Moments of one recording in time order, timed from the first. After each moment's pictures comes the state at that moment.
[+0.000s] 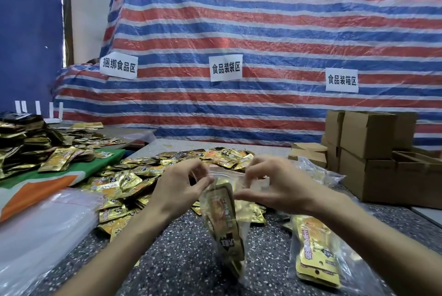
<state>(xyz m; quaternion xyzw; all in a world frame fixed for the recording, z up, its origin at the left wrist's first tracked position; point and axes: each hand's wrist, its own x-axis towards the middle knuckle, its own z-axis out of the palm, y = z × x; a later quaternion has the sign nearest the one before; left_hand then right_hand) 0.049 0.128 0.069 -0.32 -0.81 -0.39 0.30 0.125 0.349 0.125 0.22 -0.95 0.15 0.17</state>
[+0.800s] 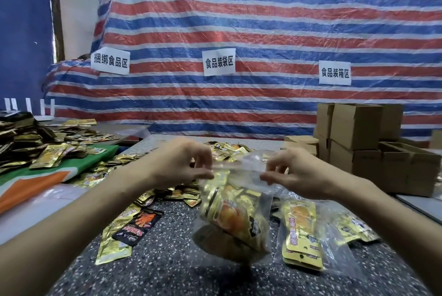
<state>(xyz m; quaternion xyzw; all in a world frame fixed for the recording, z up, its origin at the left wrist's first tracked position) 0.069 0.129 0.131 -0.46 -0.84 -0.18 0.21 0.149 0.398 0.134 0.16 -0.96 0.14 0.16</state>
